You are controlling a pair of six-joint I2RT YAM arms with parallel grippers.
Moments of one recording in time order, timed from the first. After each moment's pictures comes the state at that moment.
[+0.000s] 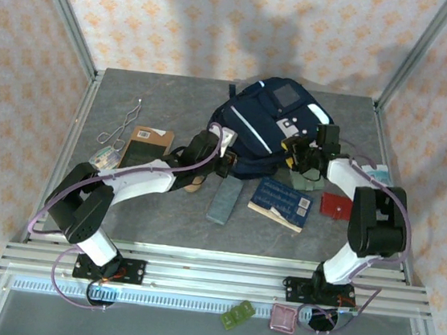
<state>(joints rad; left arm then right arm) -0.65 1.60 0.96 0.08 0.01 -0.31 0.10 1.62 0.97 -0.16 -0.46 1.16</state>
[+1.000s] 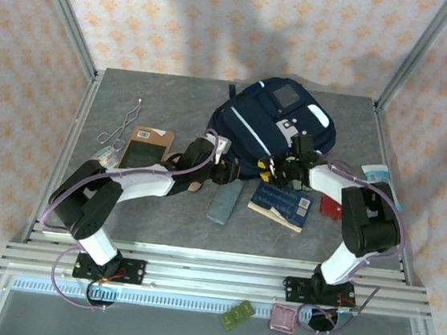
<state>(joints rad) -0.62 1.65 0.86 0.18 0.13 -0.40 0.28 1.69 0.90 -0.14 -0.53 1.36</state>
